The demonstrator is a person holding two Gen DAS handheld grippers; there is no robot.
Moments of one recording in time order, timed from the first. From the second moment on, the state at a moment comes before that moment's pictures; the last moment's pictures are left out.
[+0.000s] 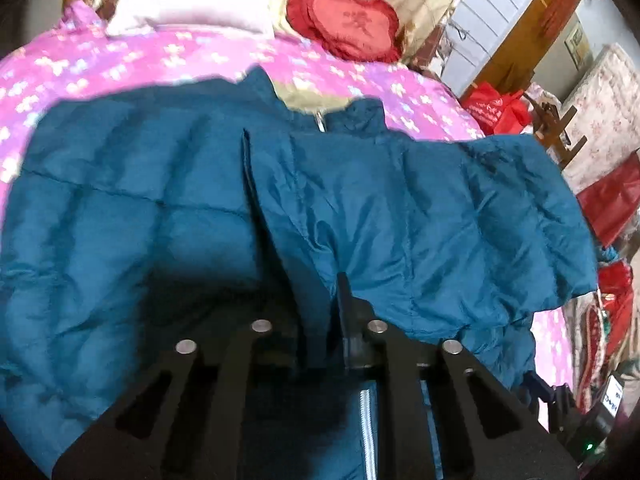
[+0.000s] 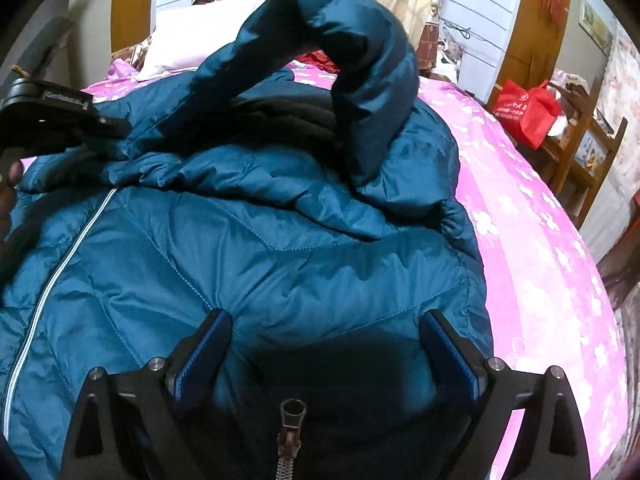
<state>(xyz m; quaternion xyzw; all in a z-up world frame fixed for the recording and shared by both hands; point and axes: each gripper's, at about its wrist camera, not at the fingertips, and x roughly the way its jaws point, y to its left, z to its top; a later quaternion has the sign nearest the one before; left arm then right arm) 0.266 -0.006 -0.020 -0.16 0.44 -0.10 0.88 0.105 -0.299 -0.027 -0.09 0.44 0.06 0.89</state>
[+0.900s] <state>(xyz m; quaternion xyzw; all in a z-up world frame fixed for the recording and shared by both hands) 0.232 0.119 0.037 -0.16 0.31 0.06 0.93 0.173 -0.394 0.051 0.05 0.39 0.03 0.92</state>
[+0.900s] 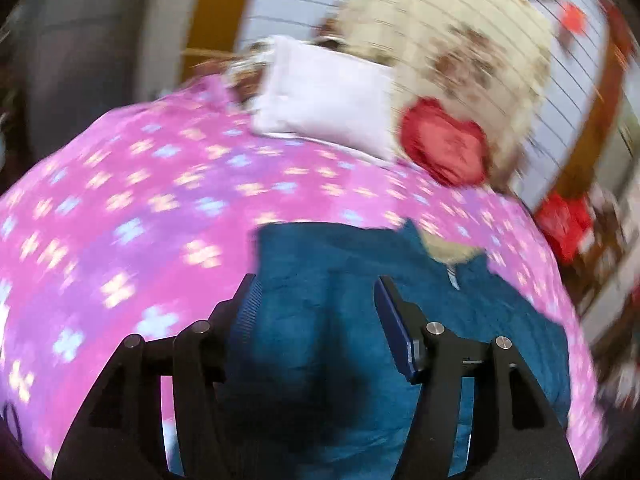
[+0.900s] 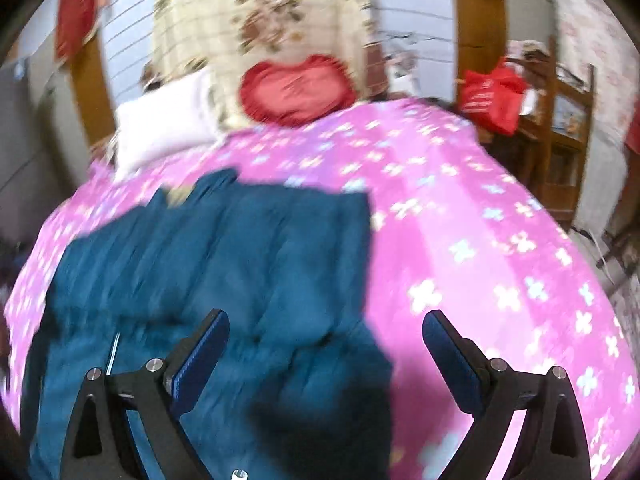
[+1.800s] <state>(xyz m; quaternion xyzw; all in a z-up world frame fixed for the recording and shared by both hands) 0.266 0.072 -0.056 -0.05 0.40 0.04 0.91 0.336 -0.352 0.021 0.11 0.40 0.07 0.91</state>
